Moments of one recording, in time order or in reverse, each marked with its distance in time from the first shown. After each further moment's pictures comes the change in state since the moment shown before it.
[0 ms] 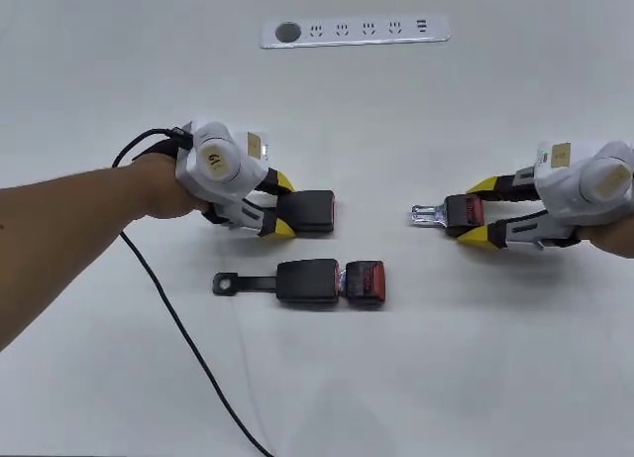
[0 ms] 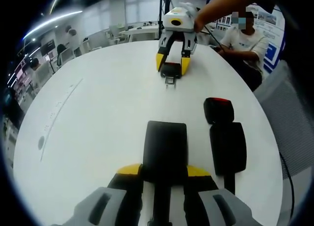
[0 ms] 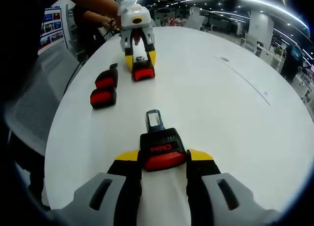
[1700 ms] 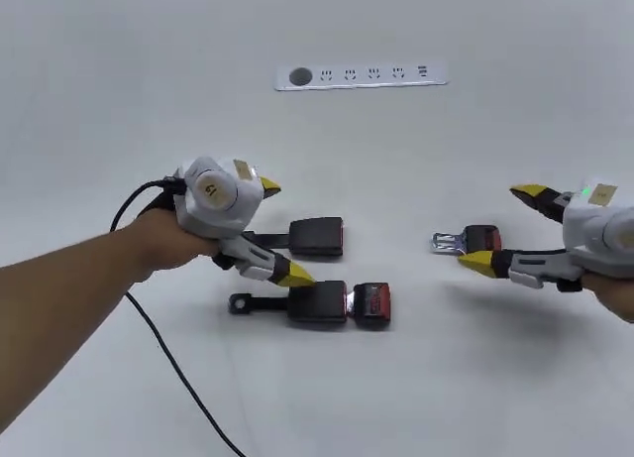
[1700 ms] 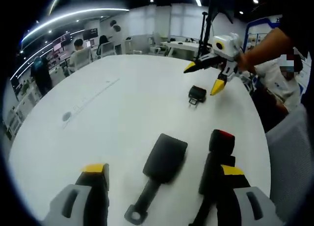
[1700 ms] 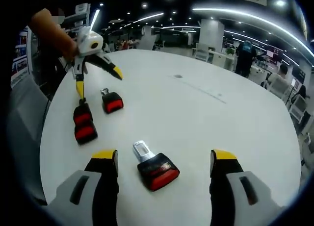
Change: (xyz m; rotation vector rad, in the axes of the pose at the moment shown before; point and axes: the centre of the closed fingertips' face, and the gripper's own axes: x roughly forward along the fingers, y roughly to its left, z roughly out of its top) left arm -0.041 -0.001 0.012 -0.343 -0.174 0.247; right arm -0.043 -0.012 0.024 0.250 -0.216 -0.407
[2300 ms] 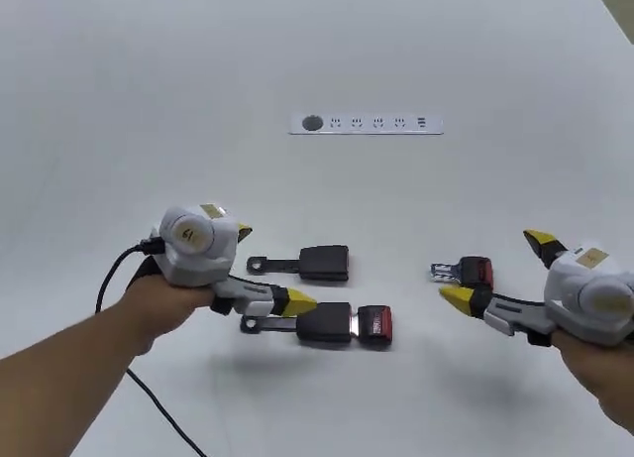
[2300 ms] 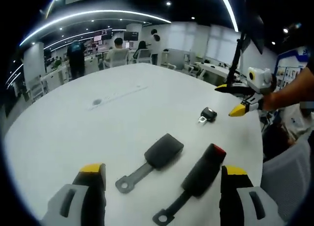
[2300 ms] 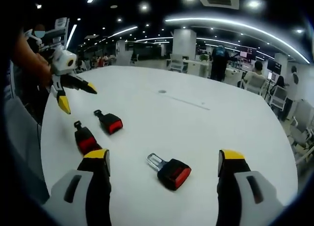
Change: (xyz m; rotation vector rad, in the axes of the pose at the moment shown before) left arm -0.051 -0.019 -0.013 -0.223 -0.131 0.174; right arm -0.037 0.027 0.025 0.108 -0.102 -0.185
